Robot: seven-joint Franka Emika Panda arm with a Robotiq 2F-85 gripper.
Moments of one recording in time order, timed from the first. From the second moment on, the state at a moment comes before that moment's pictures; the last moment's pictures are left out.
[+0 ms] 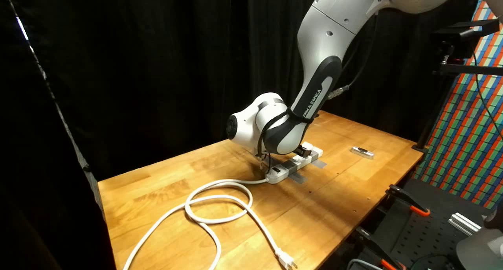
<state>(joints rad) 0.14 0.79 0.15 -1.86 -1.08 1.75 -0.48</state>
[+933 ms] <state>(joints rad) 0.07 0.78 0.09 -1.74 -1.07 1.69 -0.49</state>
